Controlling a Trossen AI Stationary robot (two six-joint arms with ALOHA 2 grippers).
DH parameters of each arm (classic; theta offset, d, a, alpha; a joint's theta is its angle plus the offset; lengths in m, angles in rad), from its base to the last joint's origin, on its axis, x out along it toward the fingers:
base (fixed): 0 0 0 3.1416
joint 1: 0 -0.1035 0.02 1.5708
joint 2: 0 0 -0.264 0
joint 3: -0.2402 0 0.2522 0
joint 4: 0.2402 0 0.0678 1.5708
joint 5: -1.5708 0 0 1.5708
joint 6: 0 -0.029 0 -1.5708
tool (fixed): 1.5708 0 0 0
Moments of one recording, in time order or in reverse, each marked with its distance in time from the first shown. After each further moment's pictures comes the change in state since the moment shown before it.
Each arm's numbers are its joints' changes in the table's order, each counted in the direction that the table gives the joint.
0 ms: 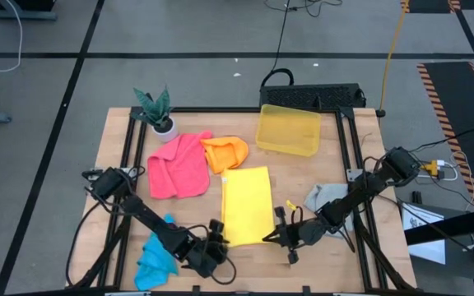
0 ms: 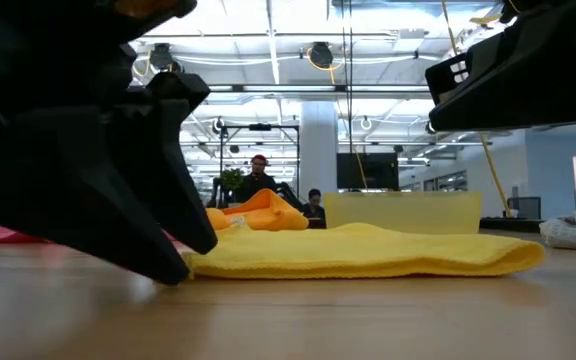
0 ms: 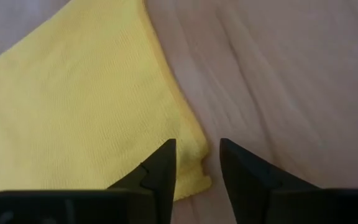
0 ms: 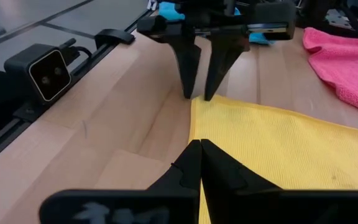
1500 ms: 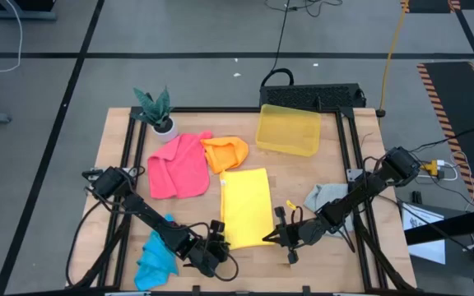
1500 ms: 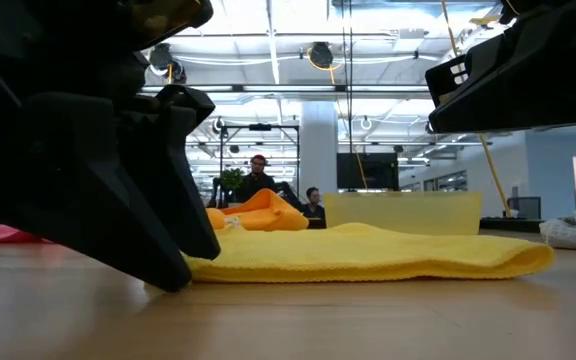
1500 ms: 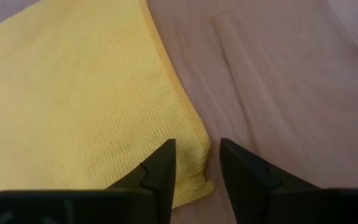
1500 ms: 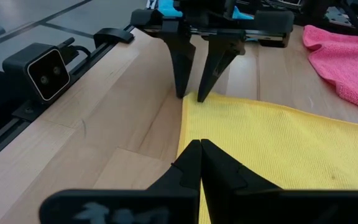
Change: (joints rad) left arm -0.017 -0.001 0.001 -0.029 -0.076 0.066; right arm 0.000 0.000 0.000 0.004 0.000 -0.007
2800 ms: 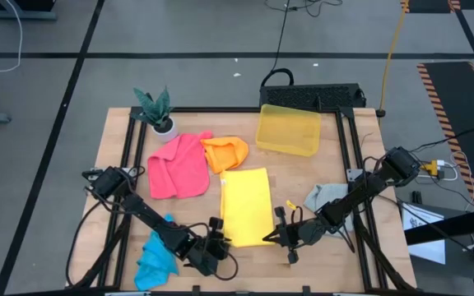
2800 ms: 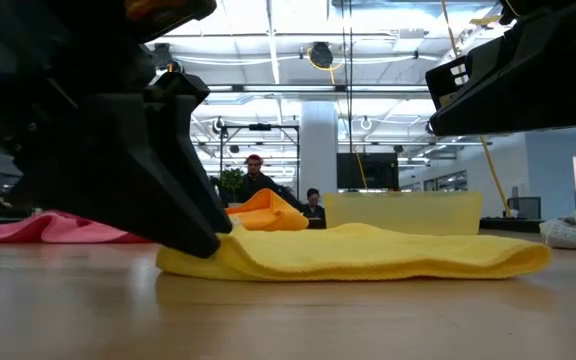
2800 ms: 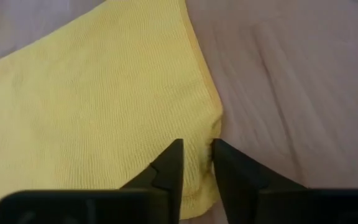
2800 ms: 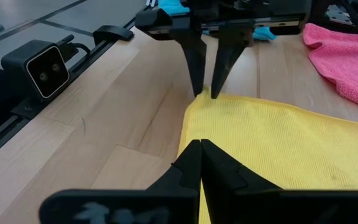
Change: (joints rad) left arm 0.006 -0.006 0.000 0.003 0.119 0.013; right arm 0.000 0.000 0.000 0.008 0.000 0.000
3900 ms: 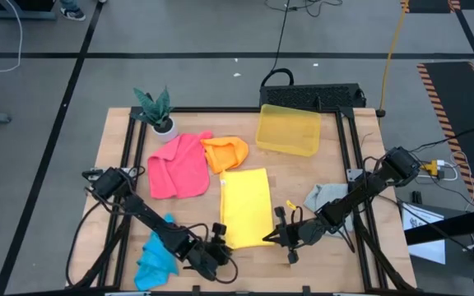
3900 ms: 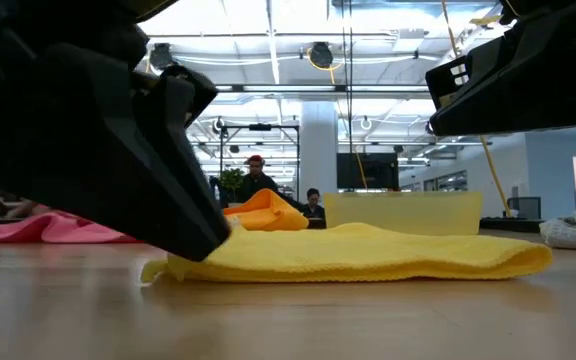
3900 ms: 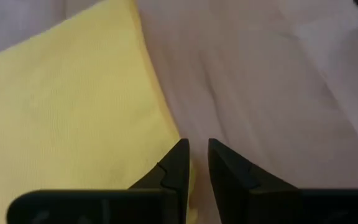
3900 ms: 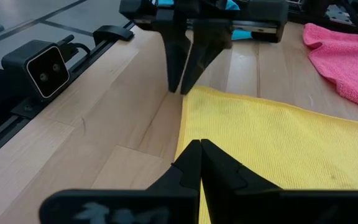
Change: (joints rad) left arm 0.005 0.012 -0.001 -0.094 -0.114 -0.035; right arm 0.000 0.000 0.000 0.000 0.000 0.000
